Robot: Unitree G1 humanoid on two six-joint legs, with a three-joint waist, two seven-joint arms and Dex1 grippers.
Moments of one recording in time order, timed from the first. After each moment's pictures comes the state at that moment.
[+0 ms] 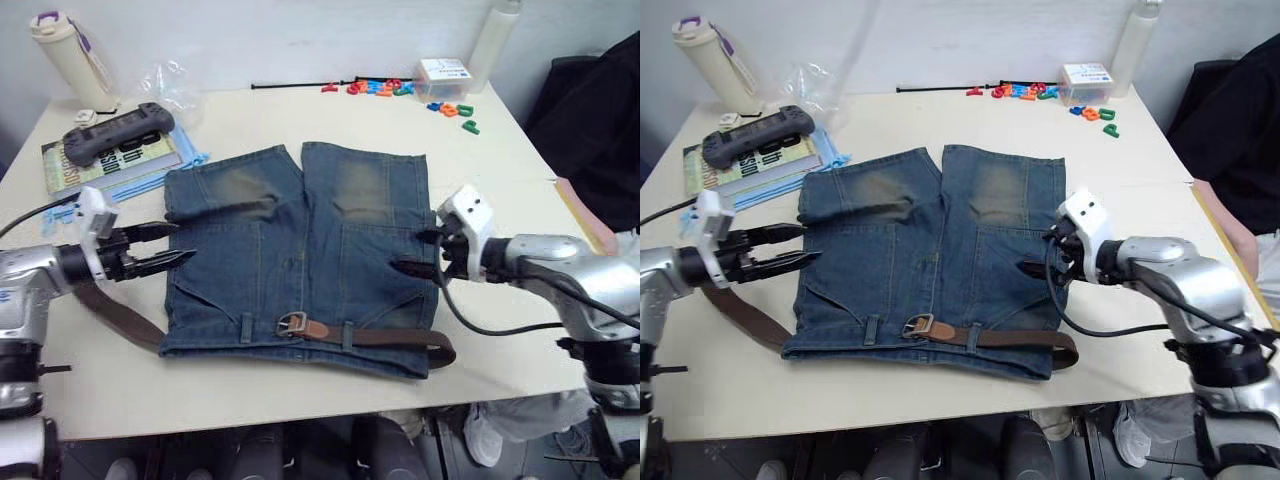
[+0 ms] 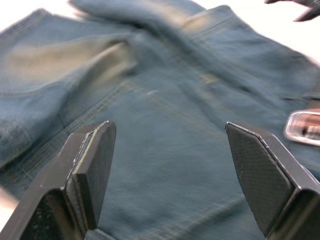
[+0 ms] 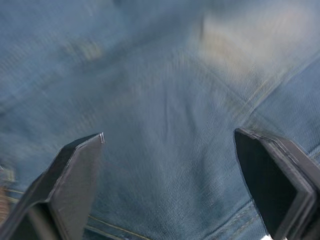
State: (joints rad) left arm -0.56 0.87 0.13 0.50 -0.44 0.29 -1.13; right arm -0.62 -0.76 0.14 -0.08 0.45 0.87 0.73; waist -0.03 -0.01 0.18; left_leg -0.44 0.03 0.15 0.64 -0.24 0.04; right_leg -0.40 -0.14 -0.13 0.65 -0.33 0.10
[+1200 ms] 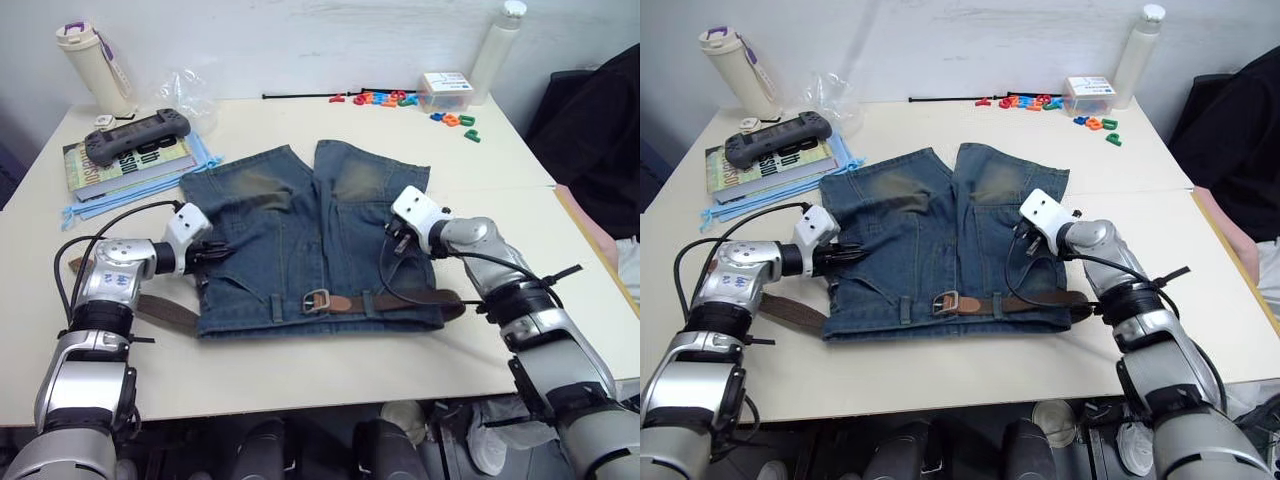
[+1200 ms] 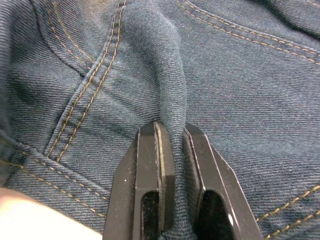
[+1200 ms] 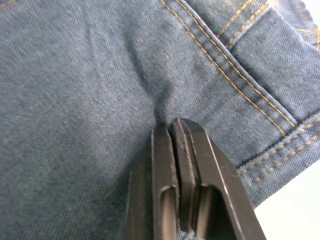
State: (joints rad) left arm -0.78 0.64 -0.04 0.86 -0.03 0.01 -0.94; right arm -0.94 -0.48 0.32 0.74 -0.10 0.22 0.58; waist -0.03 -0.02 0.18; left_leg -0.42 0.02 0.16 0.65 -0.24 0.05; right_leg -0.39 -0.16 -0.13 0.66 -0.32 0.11
